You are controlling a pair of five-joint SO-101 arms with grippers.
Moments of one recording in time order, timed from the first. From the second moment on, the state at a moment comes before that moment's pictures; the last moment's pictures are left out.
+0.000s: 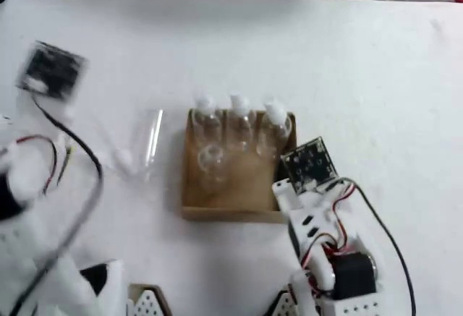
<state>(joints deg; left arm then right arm) -24.1 -43.2 9.5 93.1 -32.2 -15.0 -89.2 68.8 59.5 19.4</state>
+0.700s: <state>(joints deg) -32.5 3.3 9.1 86.2 28.1 -14.9 -88.8 75.2 56.9 19.4</state>
